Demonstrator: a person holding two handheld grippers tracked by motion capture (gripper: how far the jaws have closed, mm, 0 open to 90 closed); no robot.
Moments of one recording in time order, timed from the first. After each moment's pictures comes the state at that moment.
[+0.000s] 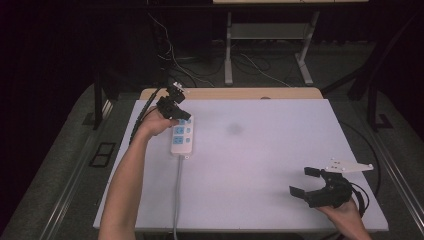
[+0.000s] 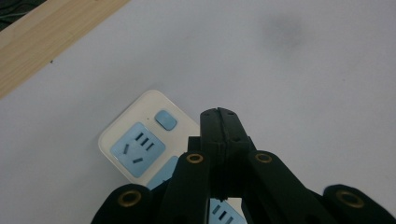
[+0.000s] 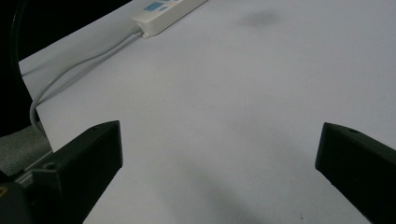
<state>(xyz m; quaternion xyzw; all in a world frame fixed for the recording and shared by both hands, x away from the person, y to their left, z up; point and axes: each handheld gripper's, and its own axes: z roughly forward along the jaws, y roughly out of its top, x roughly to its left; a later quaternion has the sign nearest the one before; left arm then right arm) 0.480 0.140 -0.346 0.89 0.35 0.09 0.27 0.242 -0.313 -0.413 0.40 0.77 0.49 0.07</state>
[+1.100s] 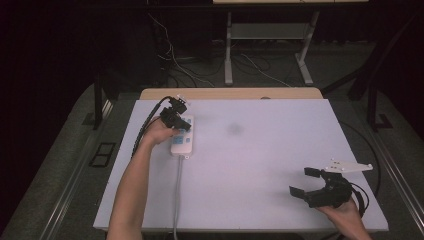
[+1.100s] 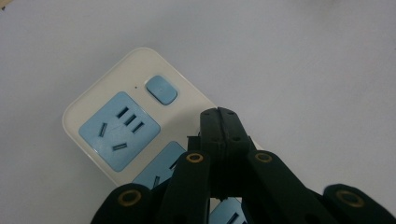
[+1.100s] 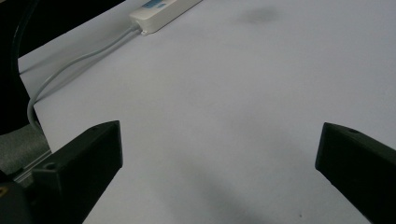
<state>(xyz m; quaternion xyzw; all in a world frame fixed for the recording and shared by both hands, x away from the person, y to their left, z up) 0.483 0.142 -0.396 0.90 0.36 0.07 0.25 0.243 -0.313 -0.415 0.40 0.77 0.49 0.07</state>
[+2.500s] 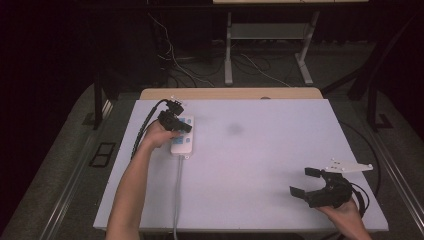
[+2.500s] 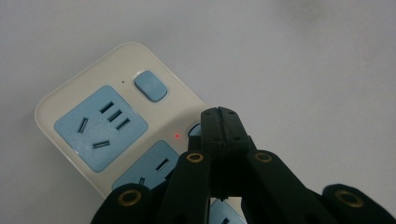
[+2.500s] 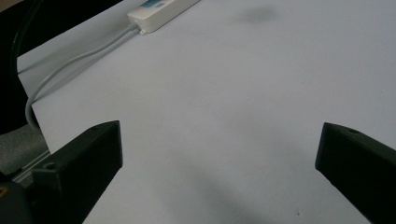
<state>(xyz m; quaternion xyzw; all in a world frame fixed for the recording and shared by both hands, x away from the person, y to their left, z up) 0.483 0.153 -0.407 0.88 0.38 0.03 0.30 0.243 -0.314 -0.415 0.40 0.77 0.49 0.07</state>
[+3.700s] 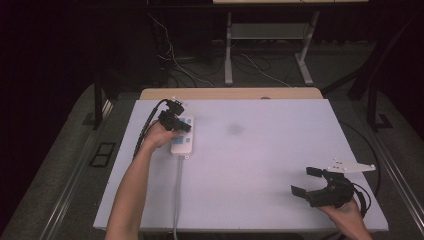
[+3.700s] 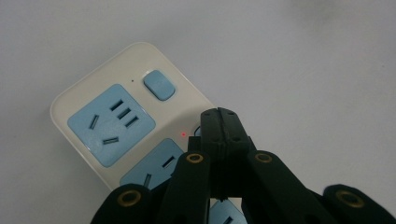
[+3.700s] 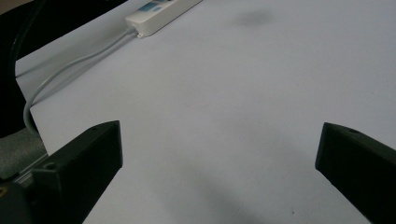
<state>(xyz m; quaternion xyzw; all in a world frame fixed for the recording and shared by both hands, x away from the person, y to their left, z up) 0.480 0.150 -0.403 0.88 0.38 0.06 0.28 0.241 -0.316 -0.414 0.40 0.77 0.49 0.08</state>
